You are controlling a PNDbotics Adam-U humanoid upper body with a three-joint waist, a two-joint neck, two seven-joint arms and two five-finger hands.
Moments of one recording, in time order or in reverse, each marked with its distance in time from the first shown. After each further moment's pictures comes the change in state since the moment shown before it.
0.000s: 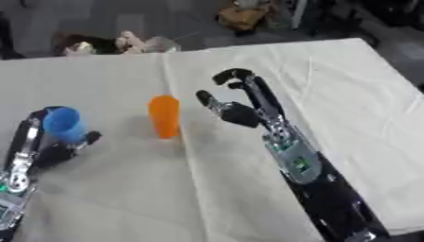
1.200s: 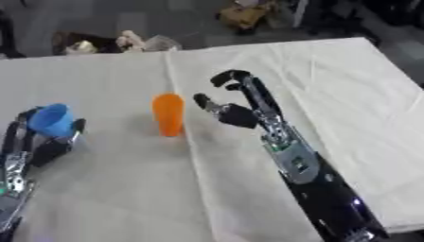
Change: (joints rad) left arm 0.056 0.009 -0.009 -0.211 0.200 0.056 0.024; right arm -0.008 0.009 0.024 0.038 0.009 -0.001 0.018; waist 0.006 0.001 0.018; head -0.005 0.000
